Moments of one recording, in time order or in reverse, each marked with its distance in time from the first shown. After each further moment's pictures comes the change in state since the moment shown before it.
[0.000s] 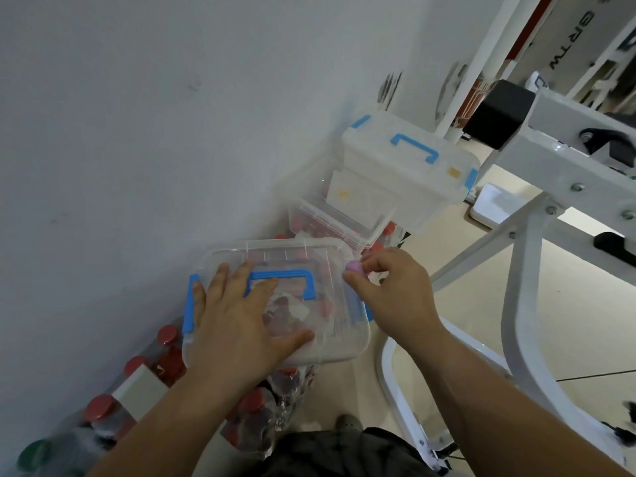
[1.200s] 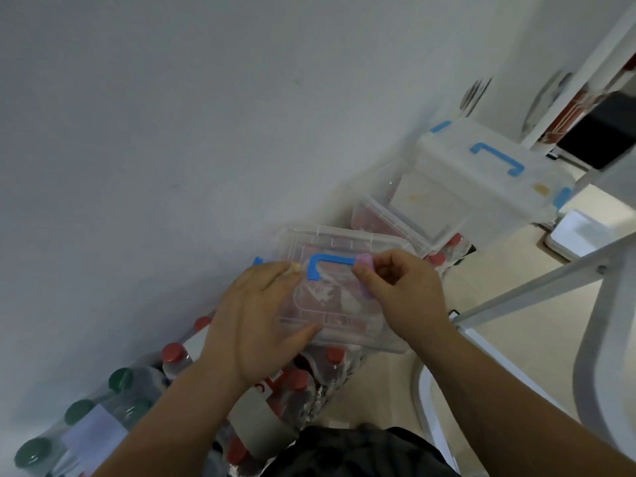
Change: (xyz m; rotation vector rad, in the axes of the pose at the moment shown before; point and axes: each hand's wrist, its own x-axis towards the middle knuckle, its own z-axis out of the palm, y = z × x) left_hand -0.033 -0.052 -0.007 -0.163 0.313 0.208; right_hand -0.010 -0.046 0.035 0.391 -0.209 -0.012
